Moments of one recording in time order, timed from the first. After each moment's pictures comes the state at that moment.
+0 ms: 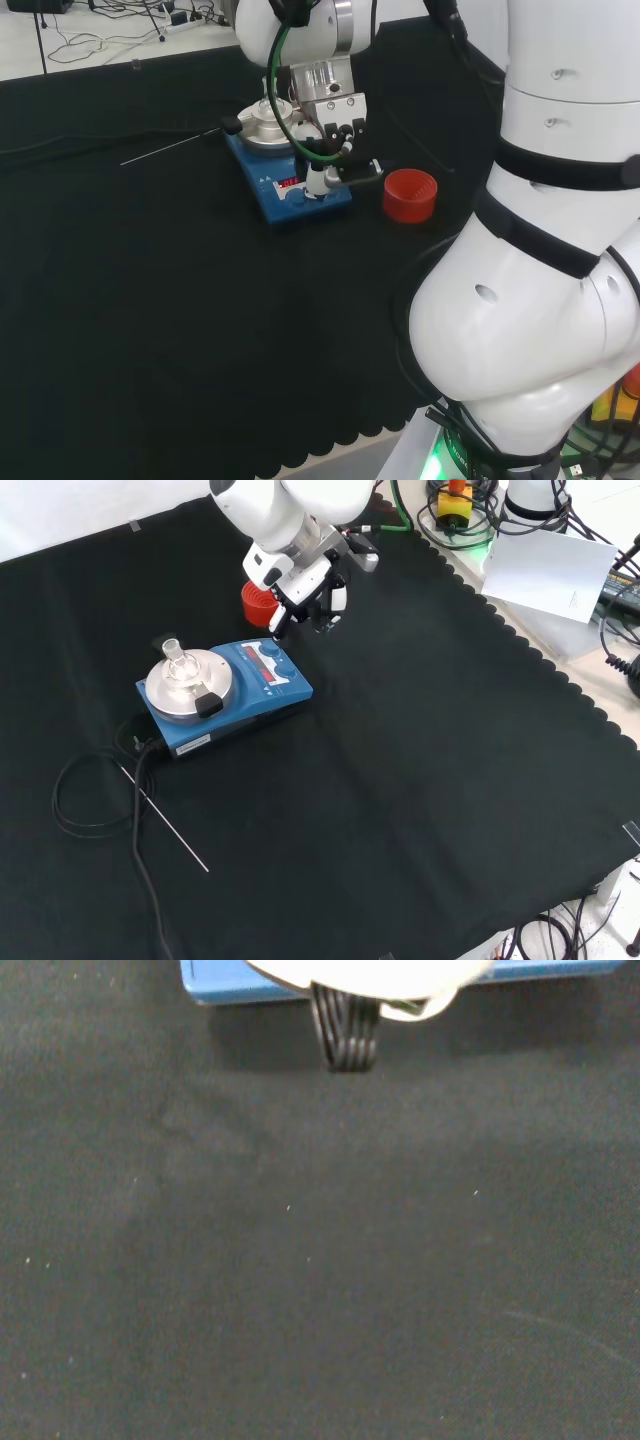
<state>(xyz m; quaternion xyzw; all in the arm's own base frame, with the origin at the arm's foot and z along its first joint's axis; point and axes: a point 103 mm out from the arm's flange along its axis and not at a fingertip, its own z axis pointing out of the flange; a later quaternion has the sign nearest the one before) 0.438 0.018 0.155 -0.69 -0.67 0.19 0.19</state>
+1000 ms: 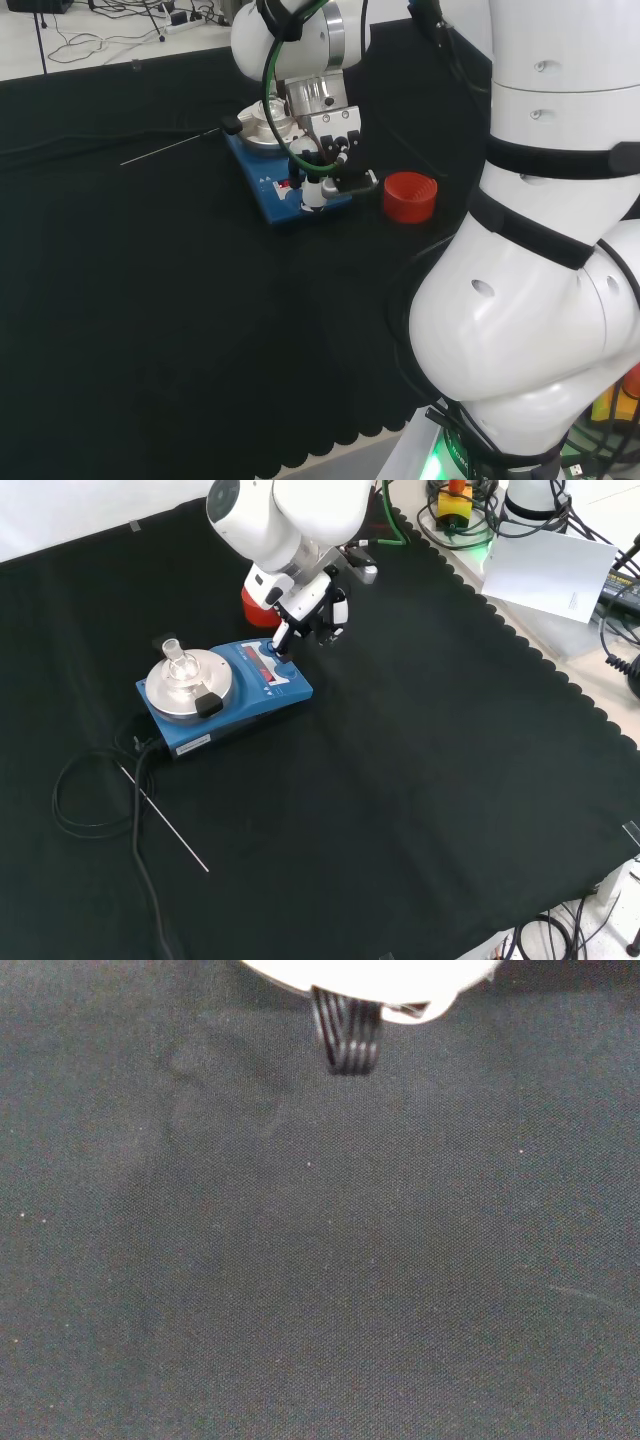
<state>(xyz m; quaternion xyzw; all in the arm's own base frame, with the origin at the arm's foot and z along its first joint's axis) 0.441 0.023 0.132 -0.67 -0.68 0.21 0.21</state>
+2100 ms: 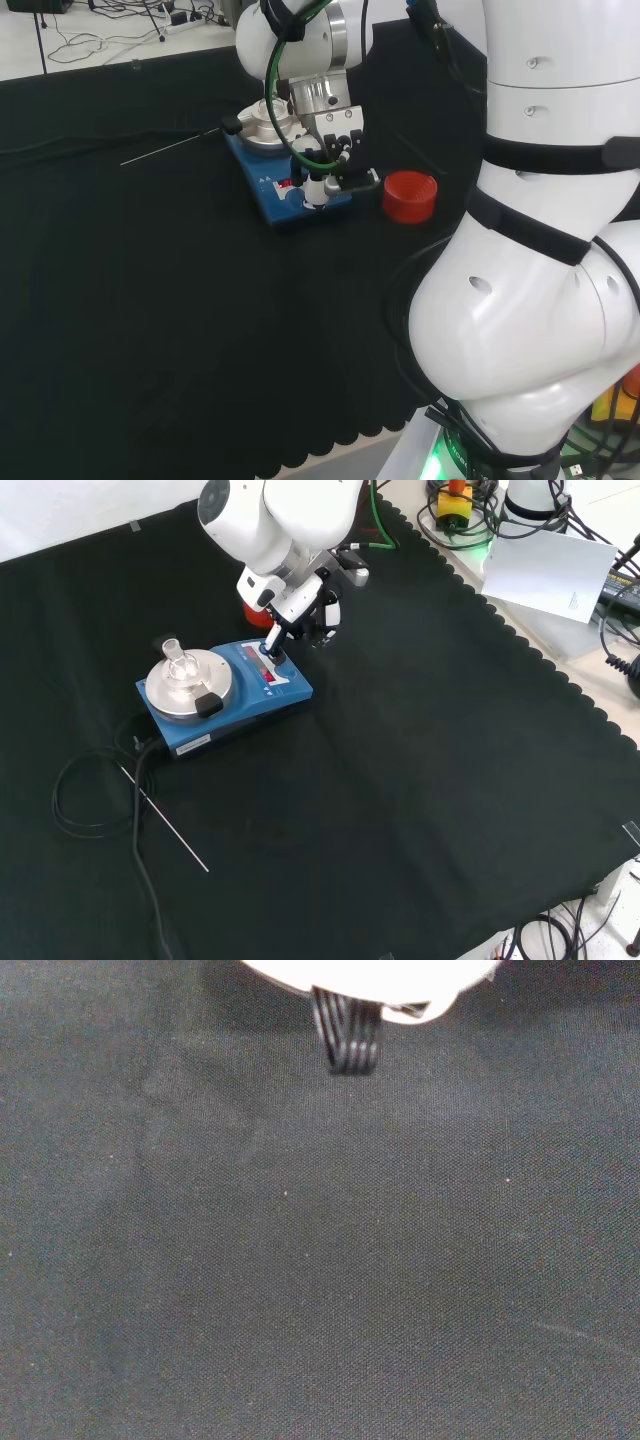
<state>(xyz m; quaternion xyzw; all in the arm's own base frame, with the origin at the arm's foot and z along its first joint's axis) 0.452 0.015 0.125 -0.67 -0.68 0.20 0.21</state>
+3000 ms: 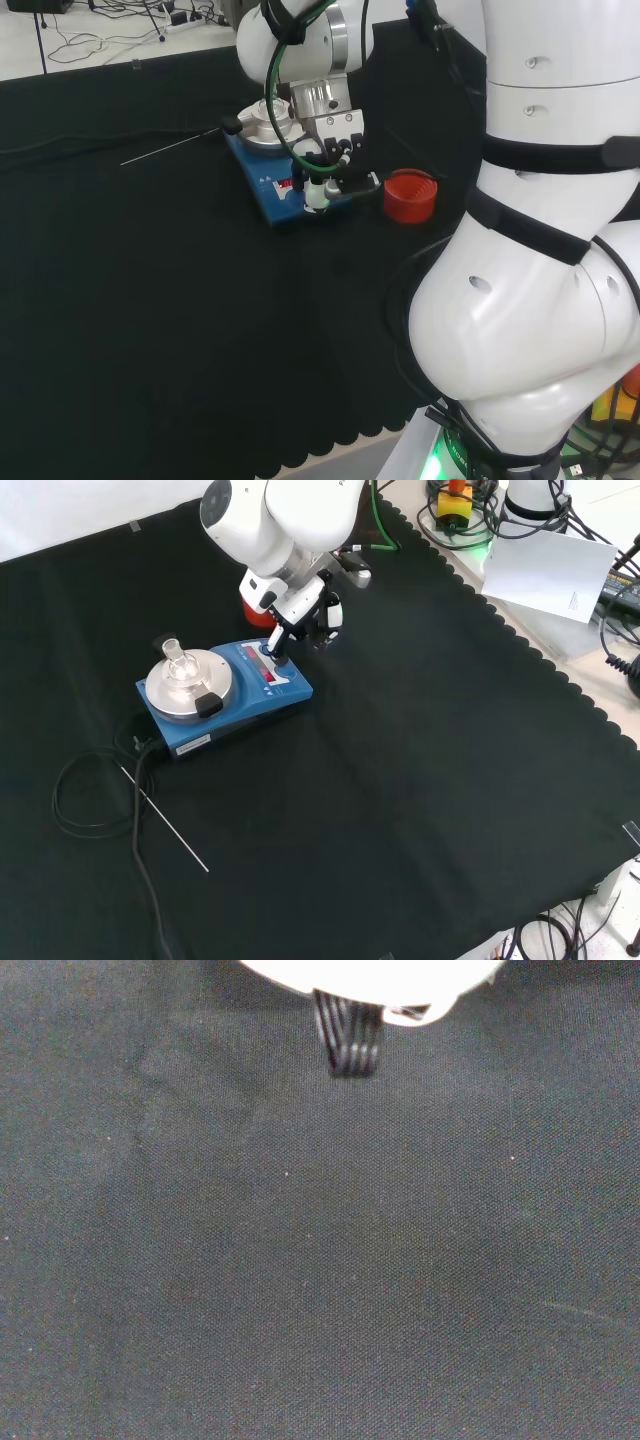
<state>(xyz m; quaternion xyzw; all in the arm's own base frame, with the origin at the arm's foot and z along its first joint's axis) 0.448 0.016 0.120 -0.67 -0.68 0.20 0.22</state>
